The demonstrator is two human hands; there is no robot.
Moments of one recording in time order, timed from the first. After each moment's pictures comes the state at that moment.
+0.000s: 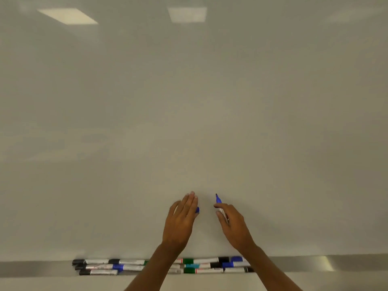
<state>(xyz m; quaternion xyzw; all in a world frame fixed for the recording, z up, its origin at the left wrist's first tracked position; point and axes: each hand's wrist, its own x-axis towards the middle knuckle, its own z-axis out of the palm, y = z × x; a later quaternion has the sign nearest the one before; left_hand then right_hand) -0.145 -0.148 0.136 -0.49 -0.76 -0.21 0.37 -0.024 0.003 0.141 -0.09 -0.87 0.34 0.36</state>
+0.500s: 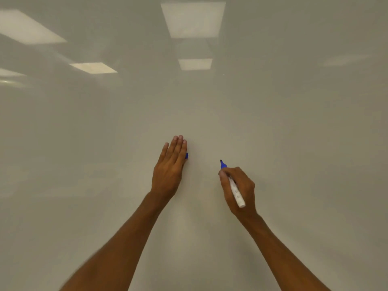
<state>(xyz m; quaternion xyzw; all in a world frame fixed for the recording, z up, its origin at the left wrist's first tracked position) -0.241 -0.170 0.387 -0.43 -0.65 -0.20 0.59 -0.090 -0.031 0.352 0.07 -0.70 0.24 0.67</state>
